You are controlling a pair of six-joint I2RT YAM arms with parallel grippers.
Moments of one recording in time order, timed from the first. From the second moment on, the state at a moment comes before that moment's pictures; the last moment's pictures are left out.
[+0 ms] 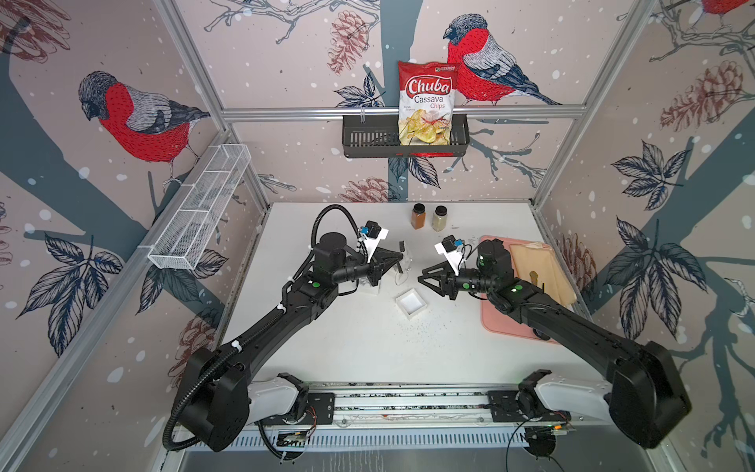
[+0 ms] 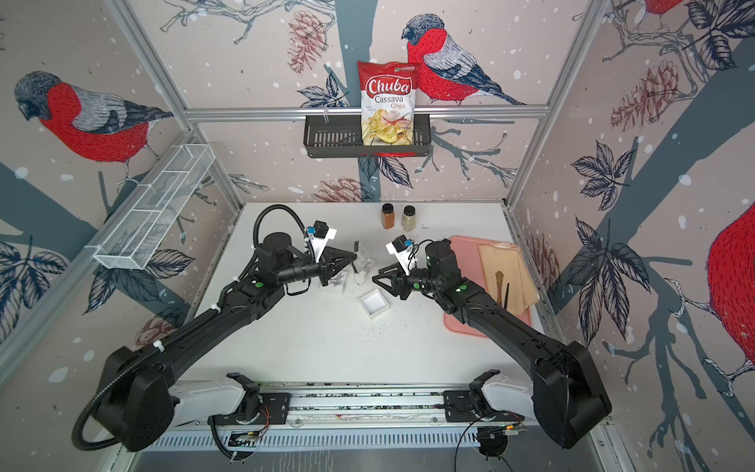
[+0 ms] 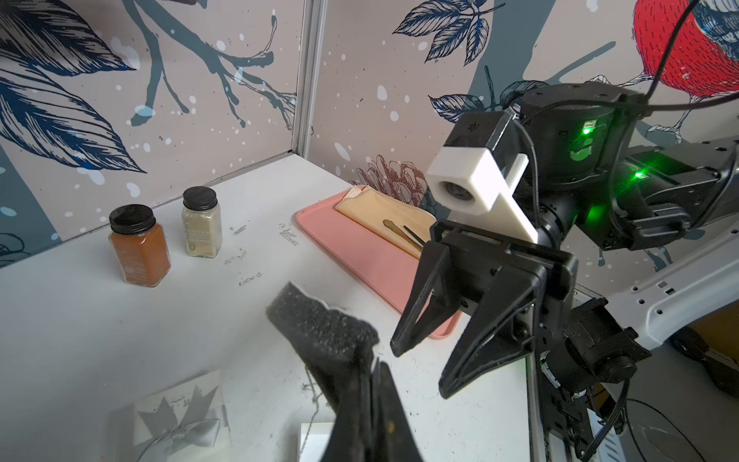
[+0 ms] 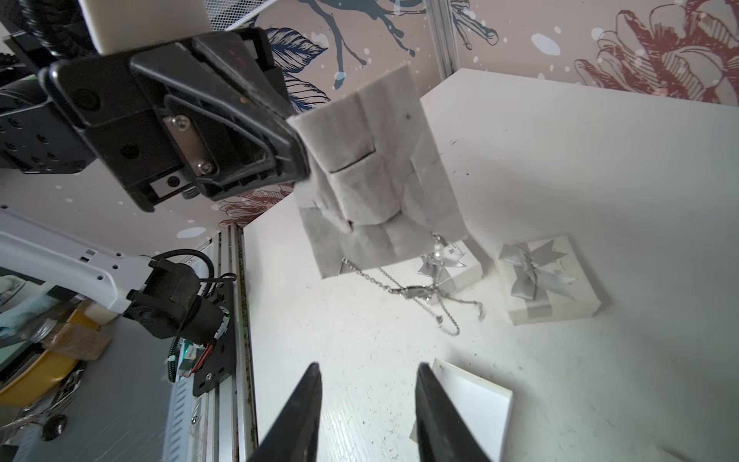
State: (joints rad) left arm -0.49 1.24 0.85 0.18 0.71 -0.10; right arm 0.56 1.23 0.76 0.07 -0.76 0.13
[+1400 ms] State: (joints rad) left arm -0.46 1.17 0.84 0.20 0.89 -0.11; right arm 0.51 1.41 0.85 0.16 -1.05 0.05
